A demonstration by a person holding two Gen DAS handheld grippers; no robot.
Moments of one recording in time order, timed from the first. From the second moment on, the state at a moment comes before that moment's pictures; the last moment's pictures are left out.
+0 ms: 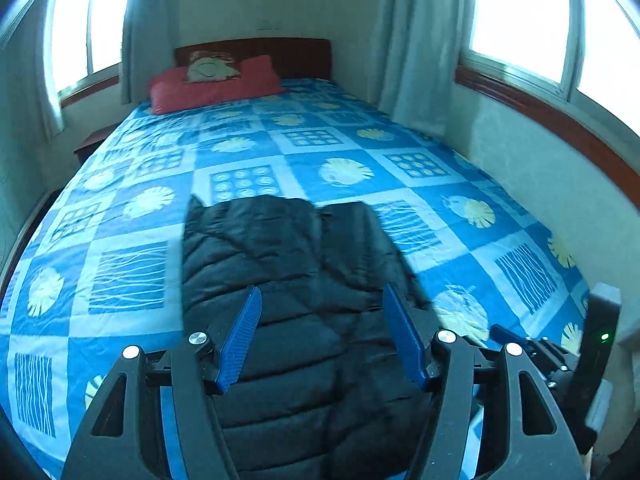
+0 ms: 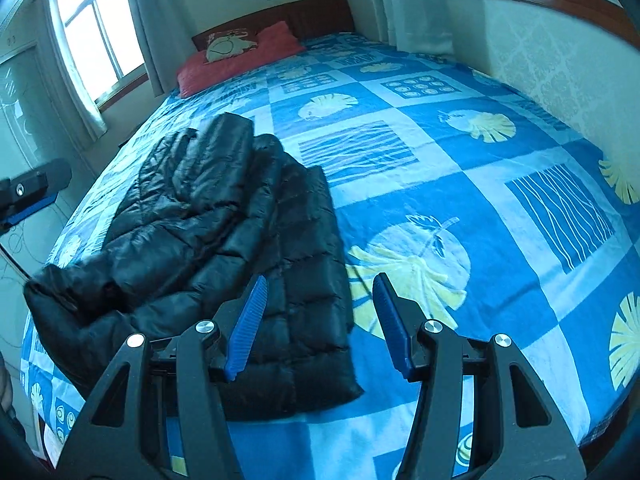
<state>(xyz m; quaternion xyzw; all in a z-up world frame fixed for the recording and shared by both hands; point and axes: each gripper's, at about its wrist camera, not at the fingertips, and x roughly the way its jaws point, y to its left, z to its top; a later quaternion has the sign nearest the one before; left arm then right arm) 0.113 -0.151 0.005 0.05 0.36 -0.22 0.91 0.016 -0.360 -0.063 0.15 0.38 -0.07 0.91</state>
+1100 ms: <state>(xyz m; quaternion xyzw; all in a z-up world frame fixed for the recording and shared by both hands) 0.158 -0.093 -0.097 -0.05 0.45 -0.22 0.87 0.106 -0.369 -0.126 0.12 0.47 -0.07 0.87</state>
